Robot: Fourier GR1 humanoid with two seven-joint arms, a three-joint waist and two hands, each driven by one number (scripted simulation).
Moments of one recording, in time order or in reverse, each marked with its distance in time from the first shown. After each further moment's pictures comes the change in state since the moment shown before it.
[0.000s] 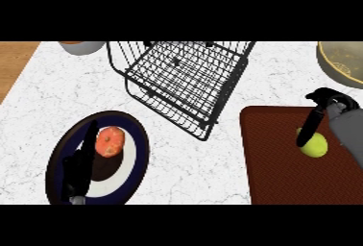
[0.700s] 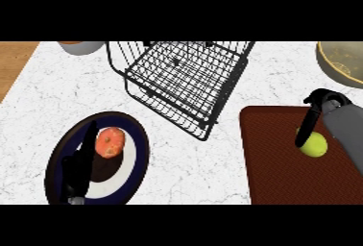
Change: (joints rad) left arm 0.011 -0.010 0.013 -0.020 -0.017 -0.011 0.026; right arm -0.054 0.046 -0.016 0.159 0.016 0.074 -0.016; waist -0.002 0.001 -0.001
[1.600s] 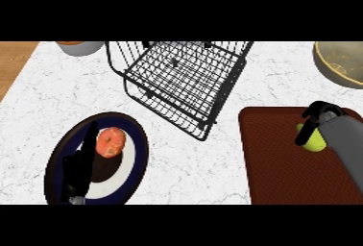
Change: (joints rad) left arm -0.002 -0.025 0.031 0.019 -0.018 -0.028 -0.013; right arm 0.064 0.045 -0.055 0.051 0.081 0.016 -0.038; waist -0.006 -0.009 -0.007
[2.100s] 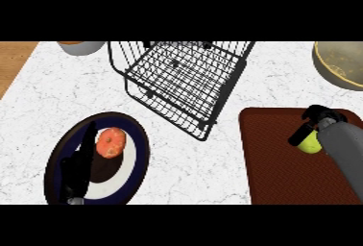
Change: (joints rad) left arm 0.012 -0.007 0.012 -0.020 -0.017 -0.006 0.002; right arm 0.037 -0.004 0.033 -0.023 0.162 -0.039 -0.125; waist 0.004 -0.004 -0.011
